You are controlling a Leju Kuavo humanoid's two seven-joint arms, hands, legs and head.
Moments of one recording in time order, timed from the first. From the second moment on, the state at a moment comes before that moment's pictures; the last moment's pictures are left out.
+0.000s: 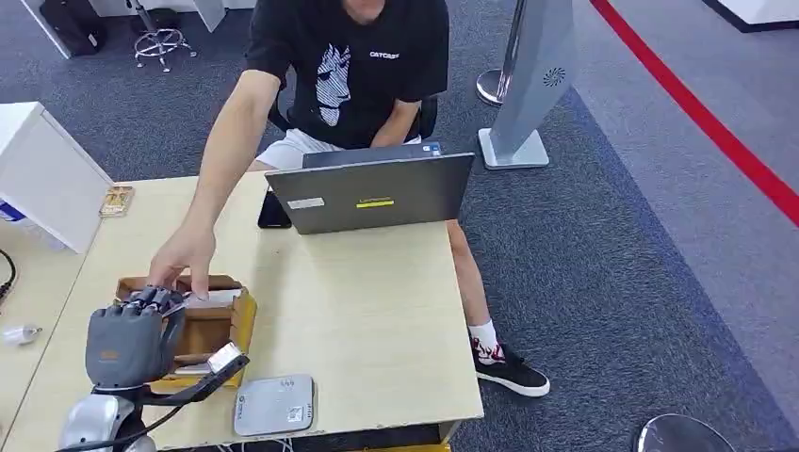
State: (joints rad) left arm -0.03 0.17 -0.24 -1.47 -1.28 0.52 -0.03; right arm -0.06 0.32 -1.11 -0.35 0.28 -0.03 -0.33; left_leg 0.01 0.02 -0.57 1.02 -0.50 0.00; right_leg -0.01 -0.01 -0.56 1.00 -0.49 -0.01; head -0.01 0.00
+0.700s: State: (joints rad) left arm -0.04 0.15 -0.20 -1.44 -1.25 0.59 -0.08; right arm -0.07 0.32 -1.11 -0.32 0.29 -0.04 -0.33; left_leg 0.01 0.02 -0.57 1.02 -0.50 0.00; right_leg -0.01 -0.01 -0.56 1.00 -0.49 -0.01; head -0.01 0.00
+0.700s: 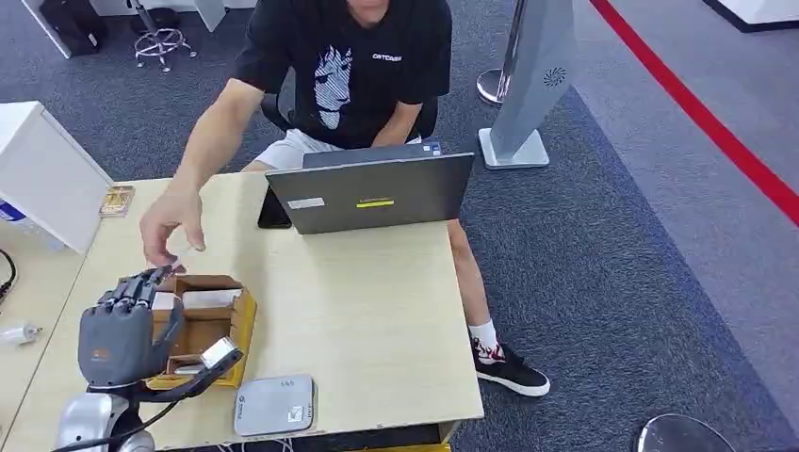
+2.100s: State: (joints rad) left arm 0.35 0.63 -0.30 -2.05 -1.13 0.33 -0.24; right arm -0.05 0.32 -1.16 -0.38 0.26 0.02 -0.35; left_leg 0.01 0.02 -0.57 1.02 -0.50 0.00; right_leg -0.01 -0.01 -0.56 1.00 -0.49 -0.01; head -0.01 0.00
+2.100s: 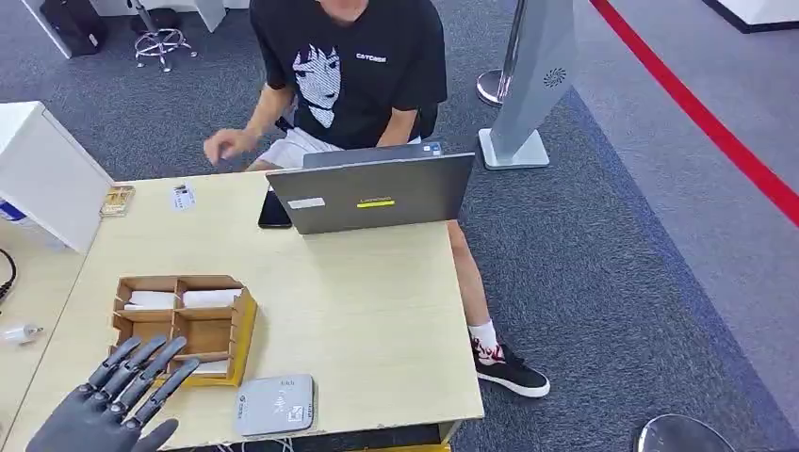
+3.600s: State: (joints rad) left arm 0.32 0.26 0.04 -1.61 -1.14 0.43 -0.22; right arm -0.06 0.33 -1.17 -0.34 0.27 -0.09 -0.37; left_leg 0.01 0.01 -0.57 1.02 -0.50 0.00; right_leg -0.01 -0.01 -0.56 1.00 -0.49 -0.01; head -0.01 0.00
